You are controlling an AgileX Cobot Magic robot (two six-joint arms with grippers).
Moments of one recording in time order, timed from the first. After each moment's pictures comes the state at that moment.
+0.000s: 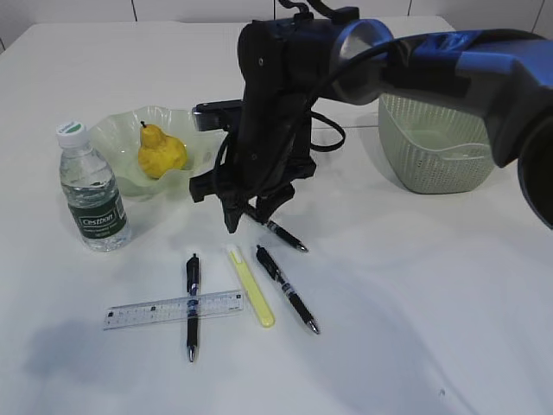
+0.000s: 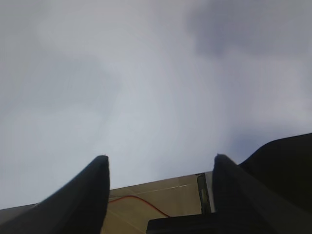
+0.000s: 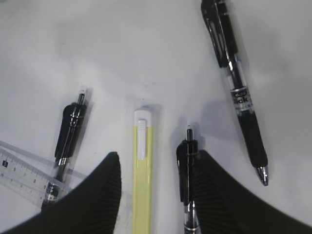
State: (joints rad) left arm -0.20 0.99 -0.82 0.12 1.23 -0.12; right arm 0.58 2.32 -2.03 0.12 1.14 0.12
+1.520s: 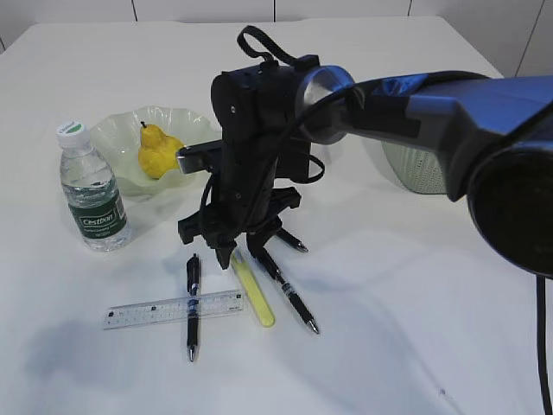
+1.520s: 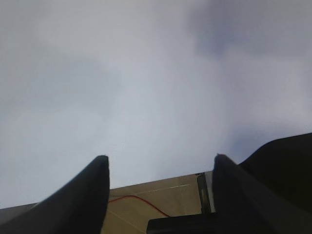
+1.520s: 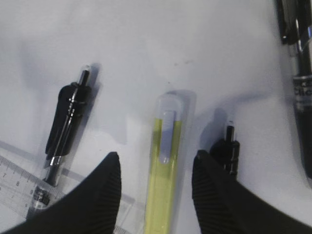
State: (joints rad) left arm -0.20 0.99 -0.82 0.12 1.23 -0.12; right arm 0.63 2.40 -2.03 0.10 1.14 0.12
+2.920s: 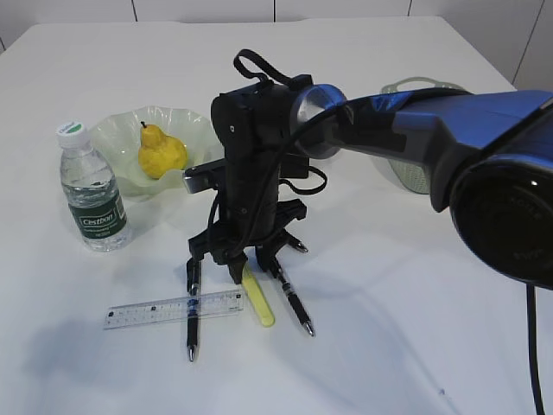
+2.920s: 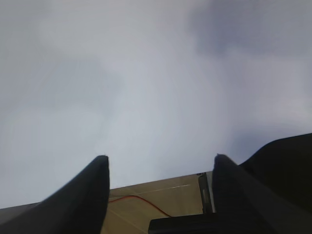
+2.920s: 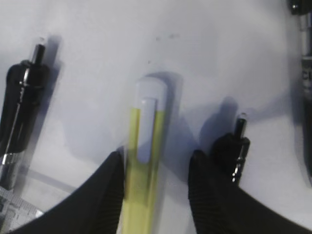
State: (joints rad) left arm -0.20 0.99 -0.82 0.12 1.23 -0.12; right arm 0.63 2.44 -2.03 0.06 1.18 0.11
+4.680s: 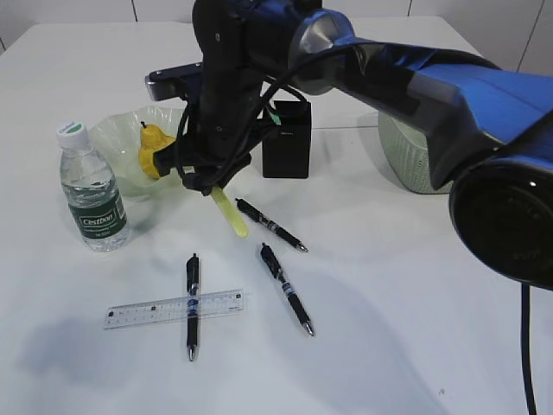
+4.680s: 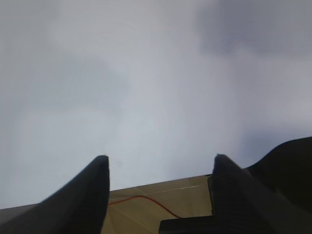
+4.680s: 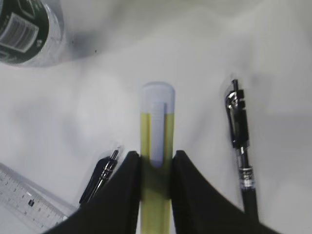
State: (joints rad) left arm -0.20 0.99 -0.82 0.16 1.23 -0.12; right arm 0.63 2.44 -2.35 0.05 1.23 0.05
